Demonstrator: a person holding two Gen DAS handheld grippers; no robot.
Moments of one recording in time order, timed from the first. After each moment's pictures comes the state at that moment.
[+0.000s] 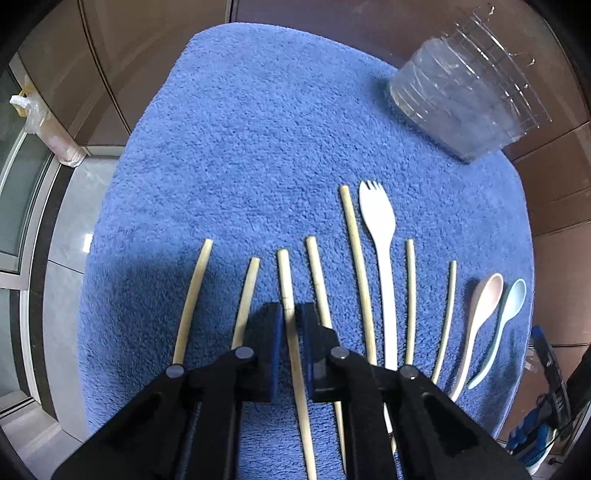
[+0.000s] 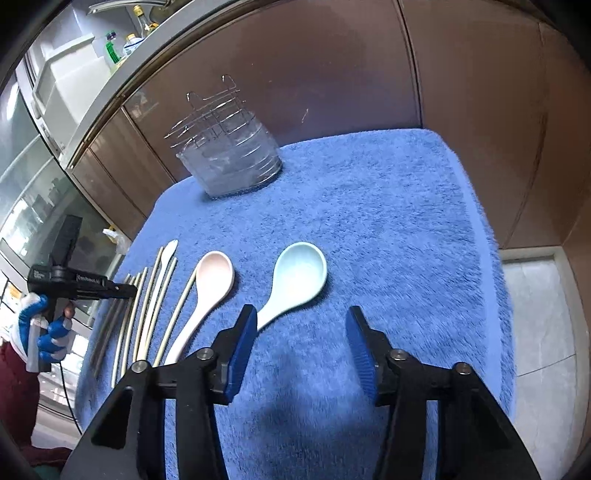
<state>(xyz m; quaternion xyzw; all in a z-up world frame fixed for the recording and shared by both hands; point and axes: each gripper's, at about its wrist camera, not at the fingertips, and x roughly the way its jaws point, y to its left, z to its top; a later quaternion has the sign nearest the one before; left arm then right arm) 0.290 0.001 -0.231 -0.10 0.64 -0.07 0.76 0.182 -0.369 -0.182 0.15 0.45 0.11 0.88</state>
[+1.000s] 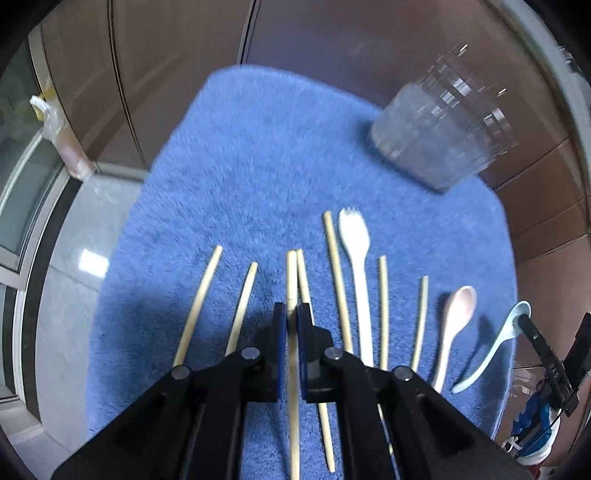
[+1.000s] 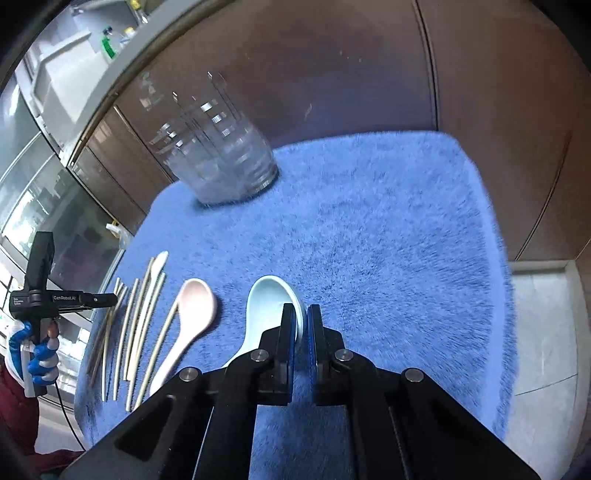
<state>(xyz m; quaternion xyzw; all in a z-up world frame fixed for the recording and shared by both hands) 0.249 0.005 -0.187 -0.13 0.56 -0.06 0.82 0.219 -0.377 -0.183 0.13 0.45 0.12 0.88</state>
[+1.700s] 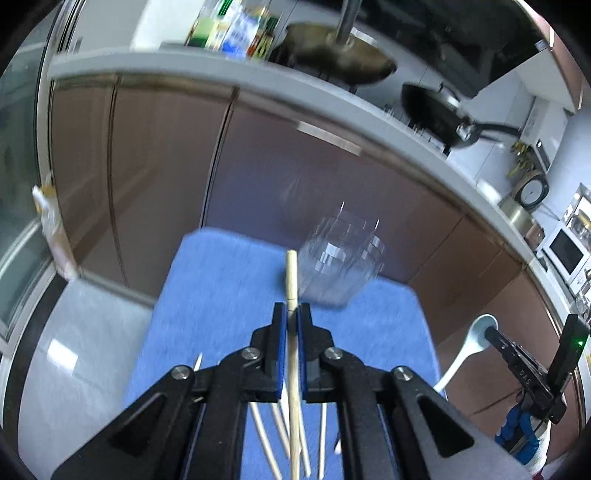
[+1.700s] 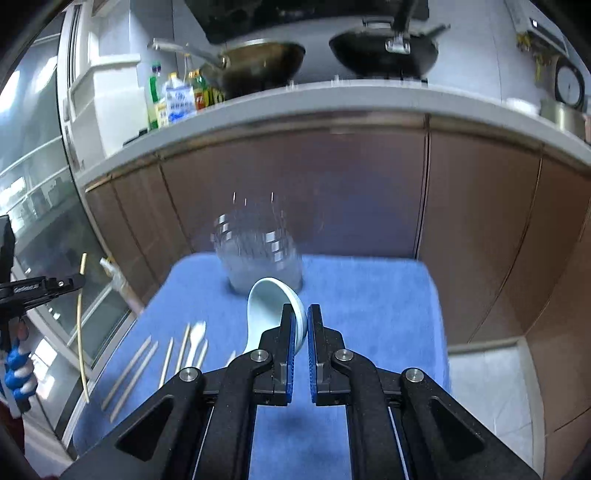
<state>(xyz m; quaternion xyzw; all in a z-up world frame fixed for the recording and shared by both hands) 0.205 0.016 -0.020 -0.15 0.34 -0.12 0.92 0.169 -0.329 -0.037 0.06 0.31 0.06 0.95</state>
